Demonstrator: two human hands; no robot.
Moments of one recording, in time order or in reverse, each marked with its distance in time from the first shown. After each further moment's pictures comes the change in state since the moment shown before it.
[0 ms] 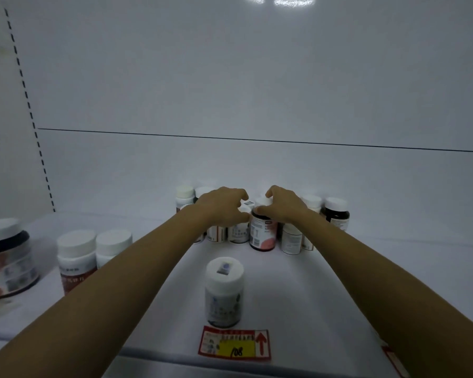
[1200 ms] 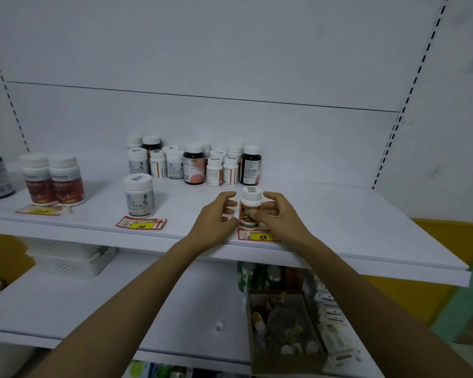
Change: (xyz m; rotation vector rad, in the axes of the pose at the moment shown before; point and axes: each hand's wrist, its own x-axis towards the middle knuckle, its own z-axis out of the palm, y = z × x) left_hand -0.132 0.211 0.124 -0.711 0.250 -0.045; right_hand -0.240 0.168 -0.040 0.674 0.000 0.018
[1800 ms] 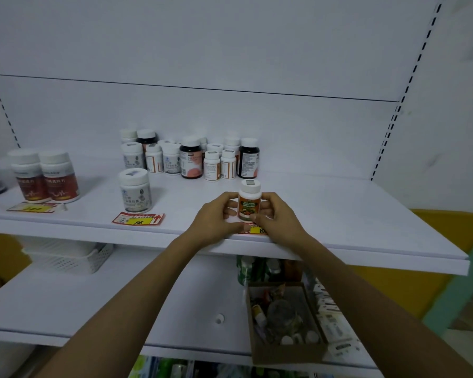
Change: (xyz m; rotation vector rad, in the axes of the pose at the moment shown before) left_hand 0.003 -0.011 0.004 -0.016 -0.114 0.007; right_hand -0.007 0.007 0.007 -0.107 -0.012 -0.057
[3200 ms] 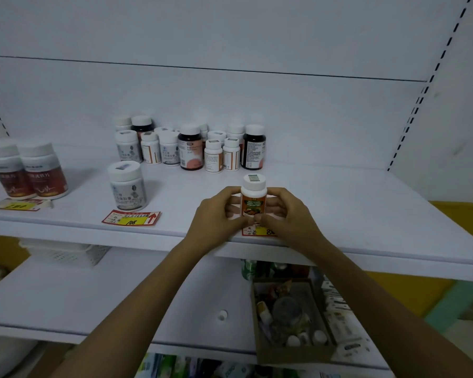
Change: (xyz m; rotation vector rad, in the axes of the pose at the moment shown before) left_hand 0.003 -0.001 0.006 0.026 0.116 0.009; right_hand 0.005 0.008 -0.003 0.050 -0.004 -0.104
